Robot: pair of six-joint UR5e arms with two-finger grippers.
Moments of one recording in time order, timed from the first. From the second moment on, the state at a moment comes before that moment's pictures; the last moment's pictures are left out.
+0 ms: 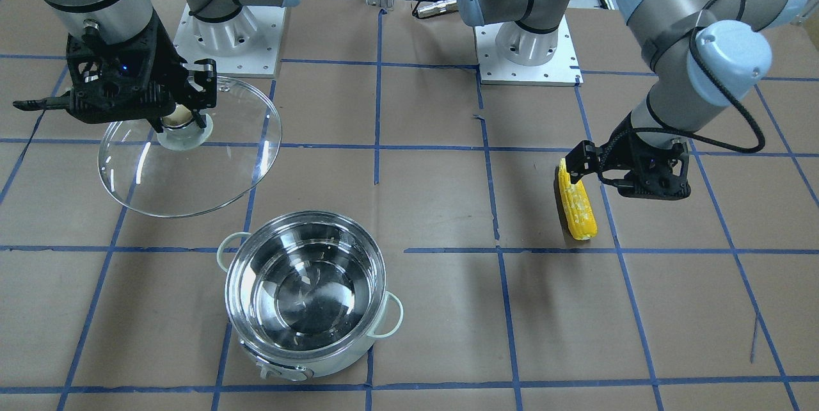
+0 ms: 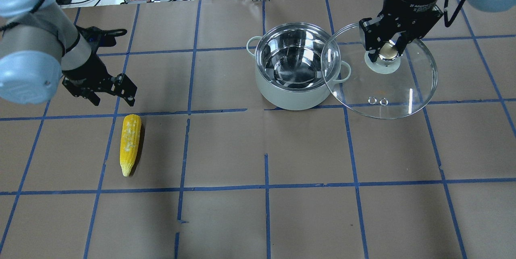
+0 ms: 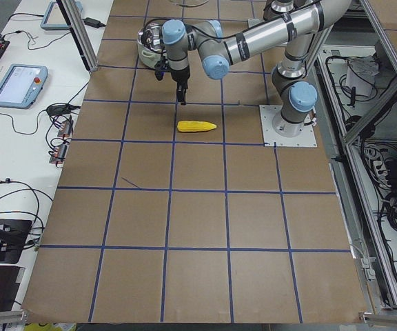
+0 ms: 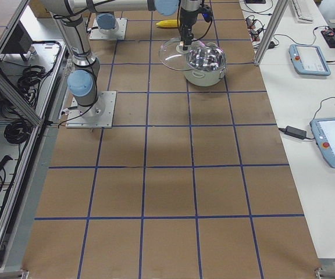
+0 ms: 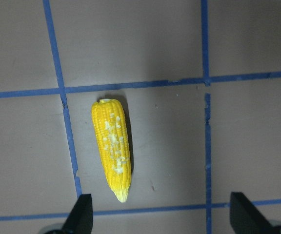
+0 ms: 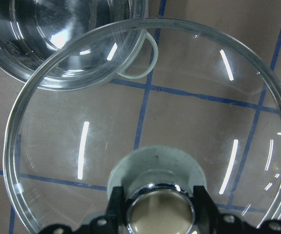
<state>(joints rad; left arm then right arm) -1.30 -1.69 -1.90 -1.21 1.60 0.32 1.58 -1.49 1.46 -1.47 -1.61 -0.19</state>
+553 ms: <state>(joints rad) -1.27 -1.80 -2.06 -0.97 1.60 0.36 1.58 -1.49 1.46 -1.48 -1.61 -0.18</state>
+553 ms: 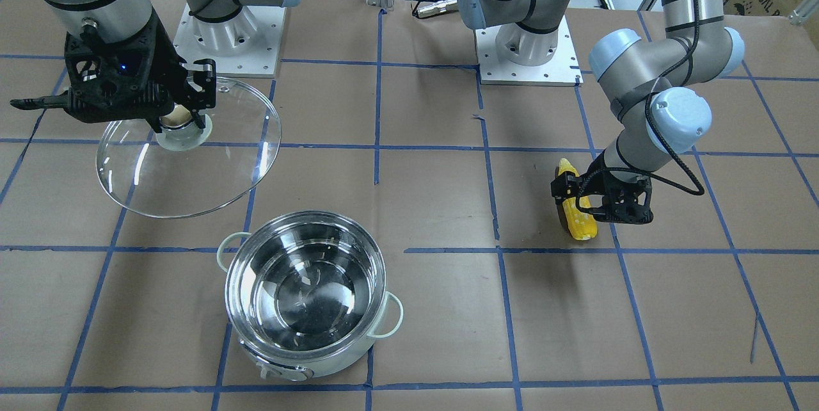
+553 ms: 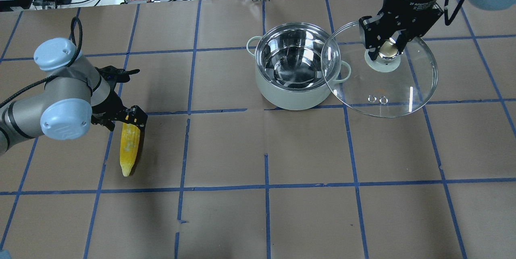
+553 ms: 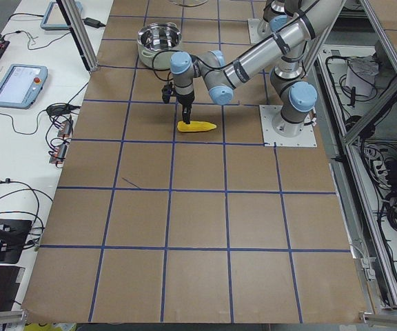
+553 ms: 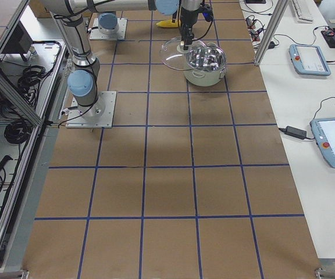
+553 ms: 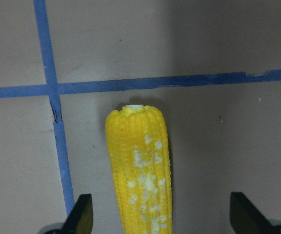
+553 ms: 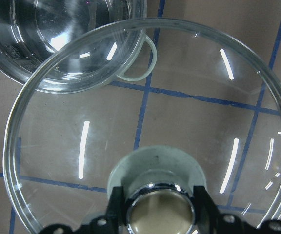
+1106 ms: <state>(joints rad) -1.22 -1.86 -2.07 -0.95 1.60 0.40 1.58 -1.48 1.46 -1.49 -1.60 -0.19</state>
